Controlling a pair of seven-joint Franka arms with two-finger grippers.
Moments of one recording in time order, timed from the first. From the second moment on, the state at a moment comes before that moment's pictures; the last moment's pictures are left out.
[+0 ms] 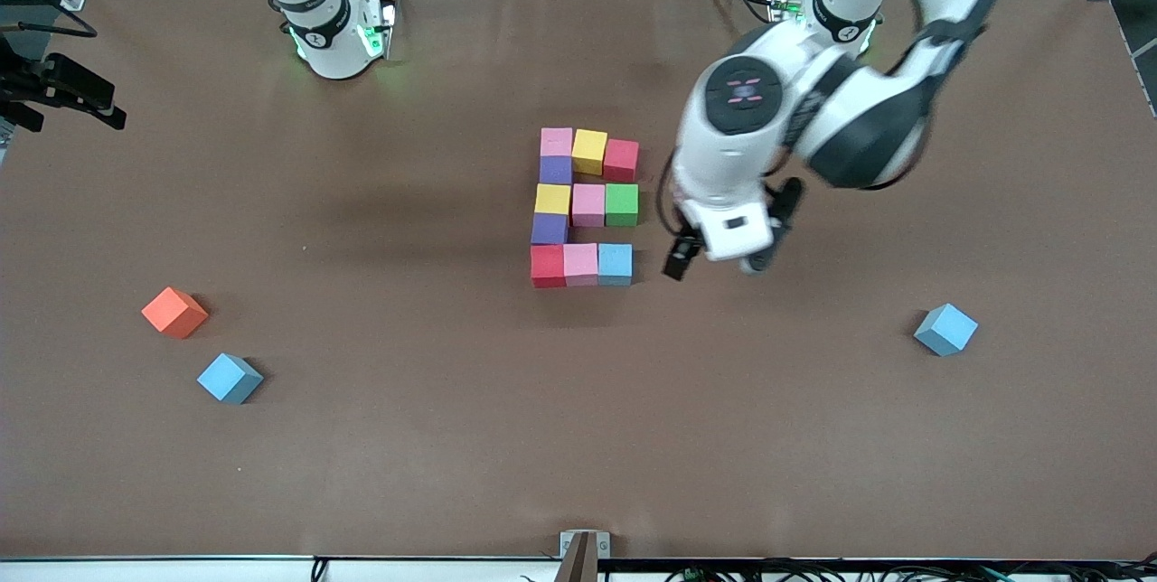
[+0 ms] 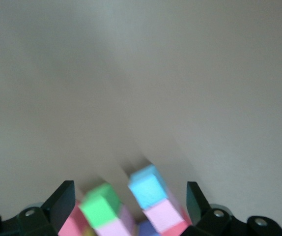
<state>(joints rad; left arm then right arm) 0.04 0.45 -0.74 -1.41 0.32 1.70 -1.64 -0.01 -0.08 -0.04 -1.54 0.01 1.40 -0.05</state>
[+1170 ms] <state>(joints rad) 0.19 0.03 -0.25 -1.43 0.07 1.40 -0.15 -0.01 -0.08 -0.04 -1.54 0.02 1.40 -0.09</state>
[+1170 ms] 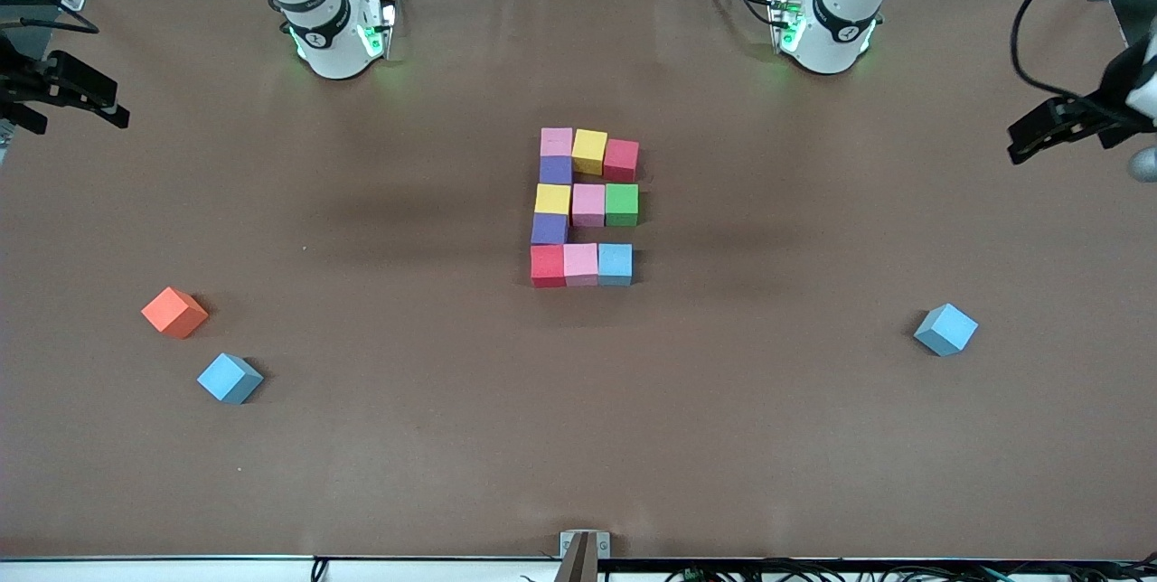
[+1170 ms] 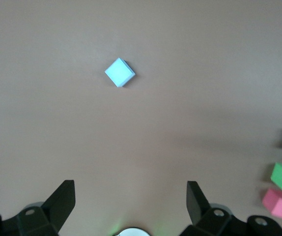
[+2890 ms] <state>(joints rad) -0.02 -0.14 -0.06 -1.62 0.01 1.43 -0.12 -0.01 -0.08 -0.05 -1.54 0.04 1.40 -0.09</state>
